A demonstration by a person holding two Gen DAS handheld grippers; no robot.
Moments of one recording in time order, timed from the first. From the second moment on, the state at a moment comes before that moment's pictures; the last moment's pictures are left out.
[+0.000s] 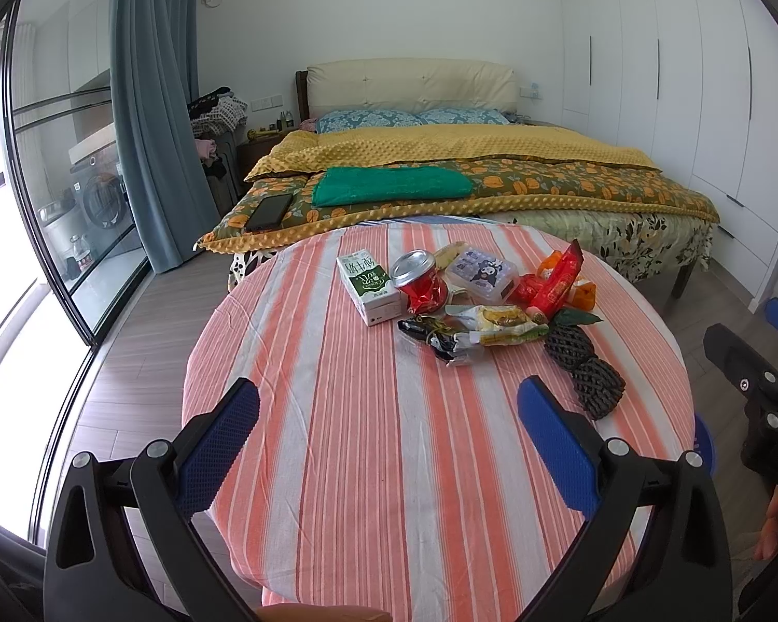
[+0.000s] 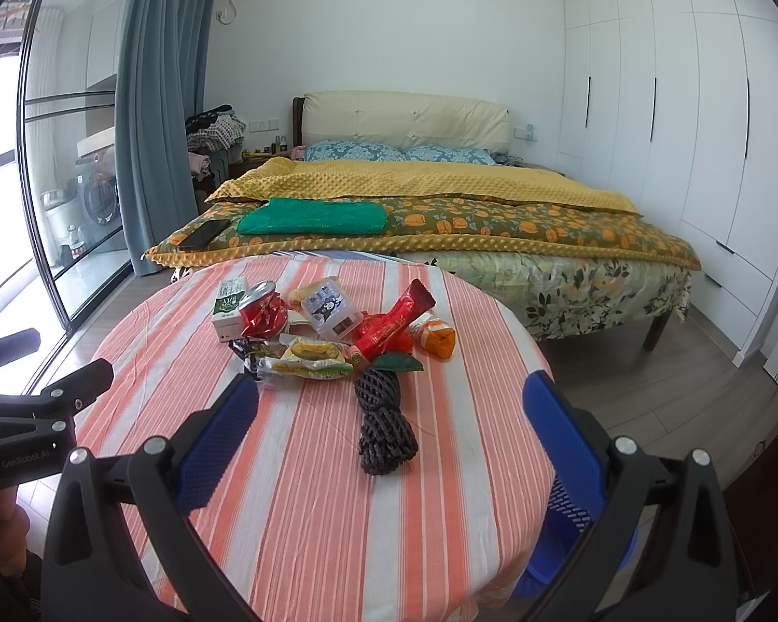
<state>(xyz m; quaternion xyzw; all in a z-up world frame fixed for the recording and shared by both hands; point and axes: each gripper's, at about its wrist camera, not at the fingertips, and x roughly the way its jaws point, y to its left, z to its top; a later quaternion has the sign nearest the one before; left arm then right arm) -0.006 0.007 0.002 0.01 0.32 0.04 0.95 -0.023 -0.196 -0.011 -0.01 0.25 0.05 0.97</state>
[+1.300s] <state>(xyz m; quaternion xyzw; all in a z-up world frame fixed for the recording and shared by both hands) -0.008 0.005 0.002 0.02 0.32 0.04 0.95 -0.022 -0.198 -0.022 -0.01 0.26 0.05 0.97</state>
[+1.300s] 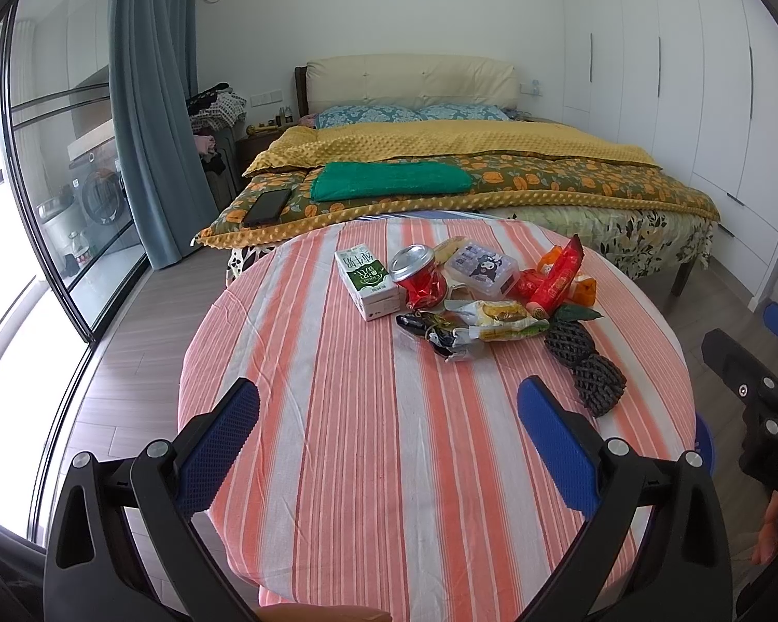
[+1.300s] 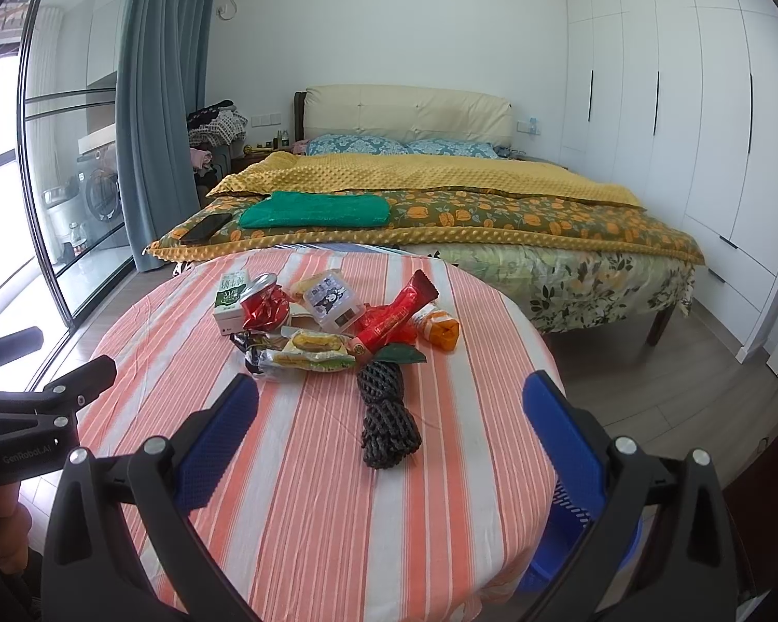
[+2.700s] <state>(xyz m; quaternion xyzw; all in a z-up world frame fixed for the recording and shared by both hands) 0.044 0.021 -0.054 -0.01 0.39 0.03 0.92 0.002 -0.216 -0.049 0.00 0.30 0.06 0.95</state>
